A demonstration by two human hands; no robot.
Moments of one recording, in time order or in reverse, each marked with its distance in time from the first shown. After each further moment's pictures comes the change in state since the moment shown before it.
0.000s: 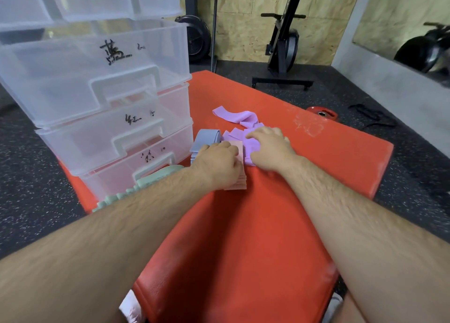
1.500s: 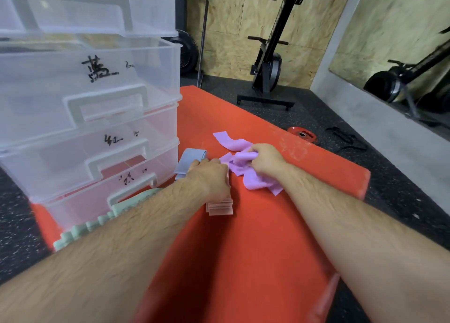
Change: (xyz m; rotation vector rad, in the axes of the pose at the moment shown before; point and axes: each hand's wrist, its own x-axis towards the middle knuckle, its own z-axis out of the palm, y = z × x) left_hand 0.040 -0.001 0.005 0.048 -0.157 -0.040; right_hand 0.050 0.034 -0.010 0.358 0.042 0.100
